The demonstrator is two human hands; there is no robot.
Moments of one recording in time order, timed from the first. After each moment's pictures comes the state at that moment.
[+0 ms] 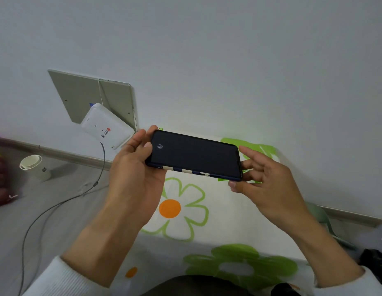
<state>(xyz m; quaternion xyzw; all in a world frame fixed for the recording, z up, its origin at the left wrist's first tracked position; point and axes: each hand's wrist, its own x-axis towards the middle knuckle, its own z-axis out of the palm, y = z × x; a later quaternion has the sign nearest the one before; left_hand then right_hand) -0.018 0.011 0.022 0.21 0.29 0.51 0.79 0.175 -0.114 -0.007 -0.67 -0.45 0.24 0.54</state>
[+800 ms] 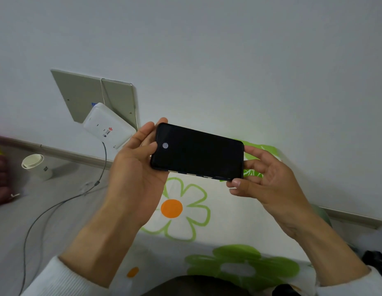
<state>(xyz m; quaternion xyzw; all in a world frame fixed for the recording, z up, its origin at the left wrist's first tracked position) -0.027 0.008 0.029 0.25 0.24 0.47 0.81 0.177 -0.115 -0.004 -0.60 -0.38 0.35 0.61</state>
